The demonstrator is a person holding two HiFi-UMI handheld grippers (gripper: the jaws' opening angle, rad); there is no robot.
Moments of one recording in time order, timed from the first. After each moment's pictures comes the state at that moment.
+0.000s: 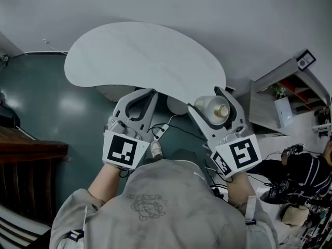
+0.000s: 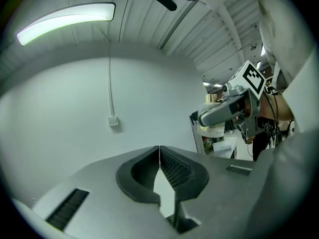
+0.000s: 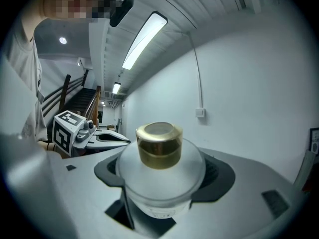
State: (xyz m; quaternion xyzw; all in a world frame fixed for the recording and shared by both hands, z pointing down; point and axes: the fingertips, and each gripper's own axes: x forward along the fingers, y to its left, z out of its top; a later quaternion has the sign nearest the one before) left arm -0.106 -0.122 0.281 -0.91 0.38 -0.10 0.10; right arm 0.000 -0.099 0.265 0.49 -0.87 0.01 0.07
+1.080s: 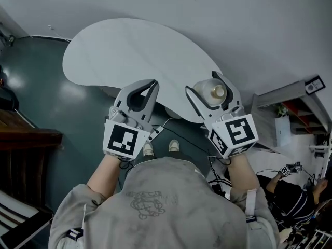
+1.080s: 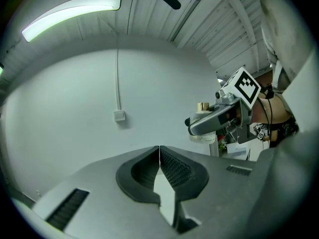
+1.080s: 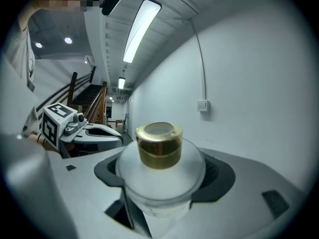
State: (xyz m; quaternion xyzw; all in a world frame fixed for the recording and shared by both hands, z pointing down) left arm -0.067 -0.219 0.290 -0.89 0.44 -0.10 0.07; right arm 0.037 -0.235 0.283 0.44 -0.89 0.01 0.11
